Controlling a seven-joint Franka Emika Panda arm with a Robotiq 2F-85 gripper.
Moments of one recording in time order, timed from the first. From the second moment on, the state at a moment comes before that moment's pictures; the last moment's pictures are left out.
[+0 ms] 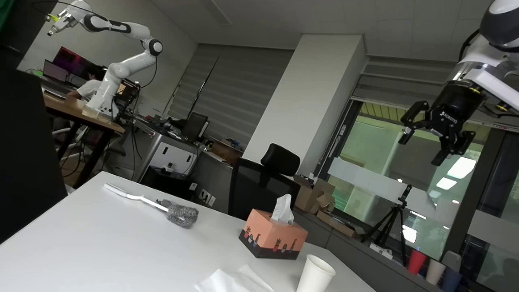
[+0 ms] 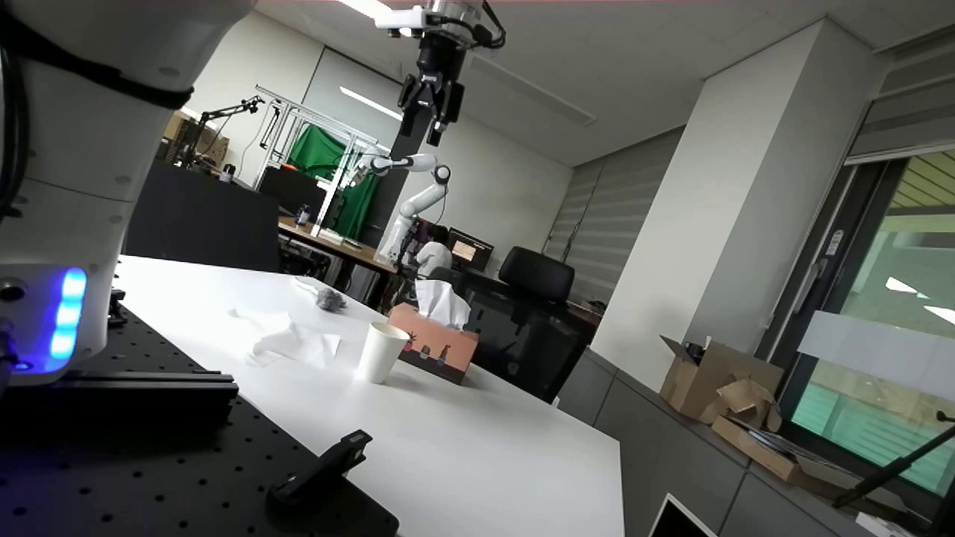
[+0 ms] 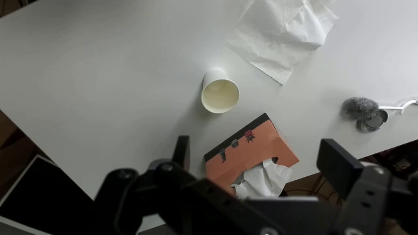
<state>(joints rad) -0.13 -0.66 0.05 -2.51 0.10 2.09 0.21</state>
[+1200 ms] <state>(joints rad) -0.13 0.12 0.01 -1.98 0.00 2.50 0.31</state>
